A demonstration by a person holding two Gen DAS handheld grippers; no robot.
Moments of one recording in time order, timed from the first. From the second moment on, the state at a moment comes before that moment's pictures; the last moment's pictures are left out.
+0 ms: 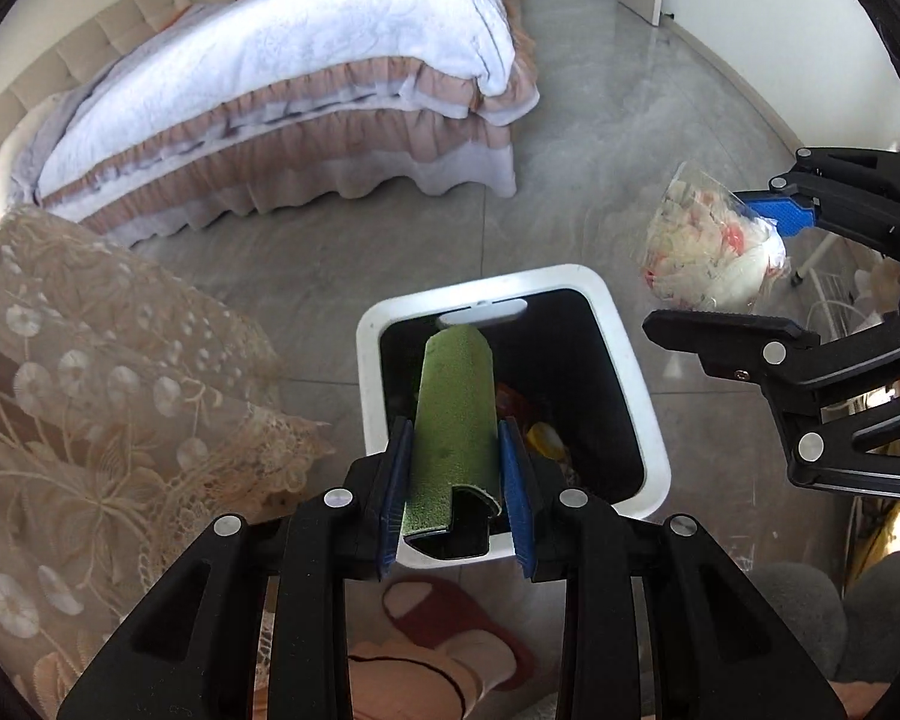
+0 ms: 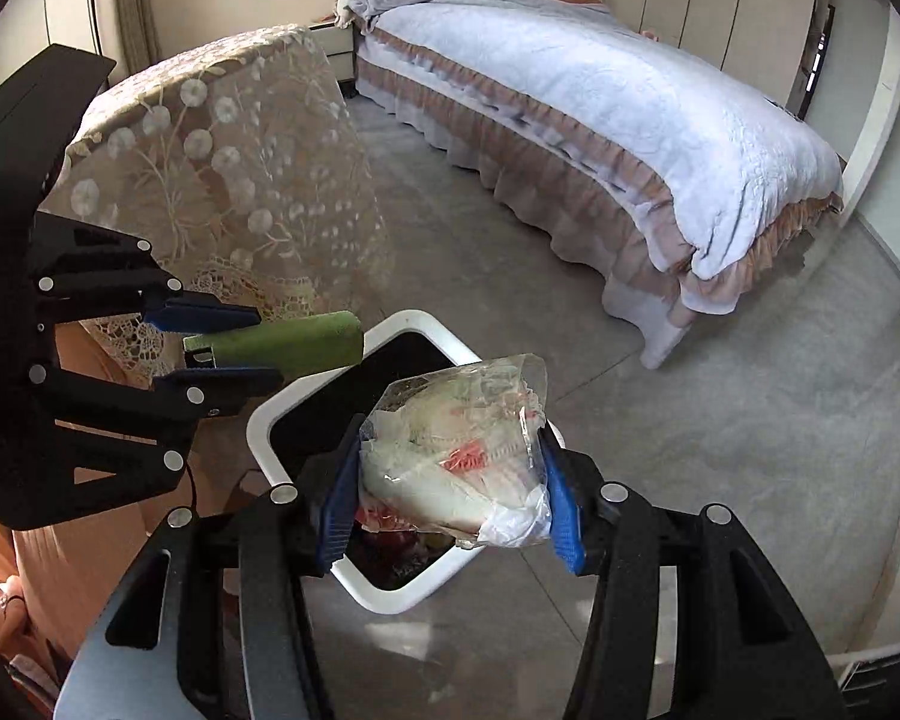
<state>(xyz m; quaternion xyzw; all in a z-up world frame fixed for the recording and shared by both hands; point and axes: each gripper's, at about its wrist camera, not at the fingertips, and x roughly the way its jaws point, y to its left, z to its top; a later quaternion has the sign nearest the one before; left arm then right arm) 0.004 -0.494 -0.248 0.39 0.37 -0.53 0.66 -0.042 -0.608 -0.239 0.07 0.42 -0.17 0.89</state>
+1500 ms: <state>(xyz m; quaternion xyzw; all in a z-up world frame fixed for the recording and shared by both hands) 0.072 -0.325 -0.085 0.21 0.27 -0.33 0.88 -0.017 -0.522 -0.109 0.00 0.22 -0.22 0.95</state>
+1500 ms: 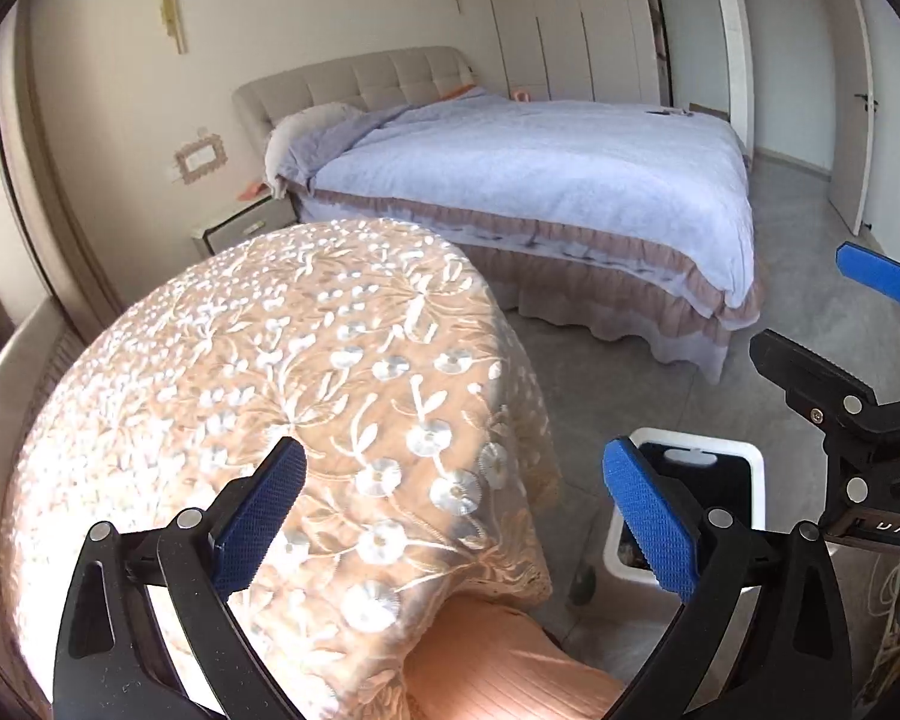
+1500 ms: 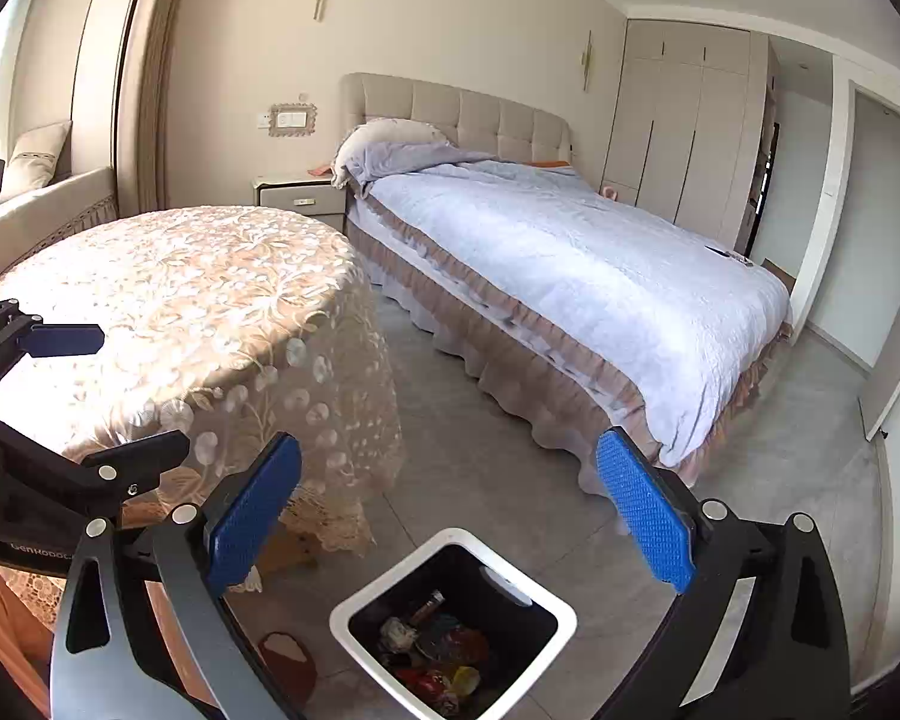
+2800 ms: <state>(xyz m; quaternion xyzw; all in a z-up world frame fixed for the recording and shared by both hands) 0.123 -0.098 -0.061 0.04 0.27 -0.11 0.96 0.073 -0.316 -0.039 0.01 0.16 -0.11 0.98</state>
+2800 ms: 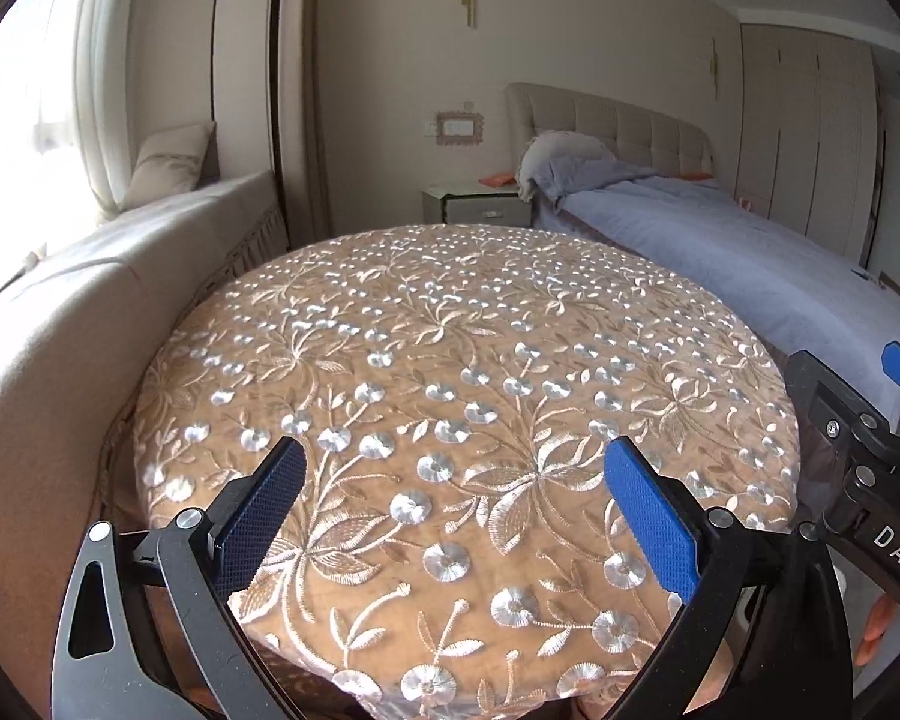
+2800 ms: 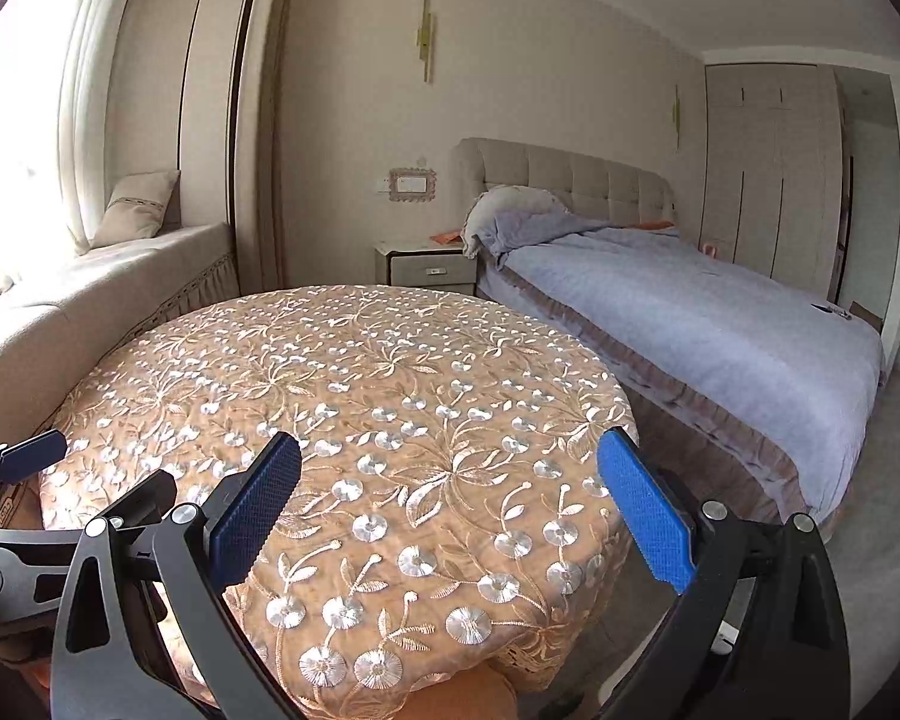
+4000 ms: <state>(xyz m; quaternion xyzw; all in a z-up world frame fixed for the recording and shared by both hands) 0.116 -0.098 -0.054 0.05 0.27 -0.09 0.96 0.075 -0.320 -0.042 0.03 0.16 -0.11 0.98</state>
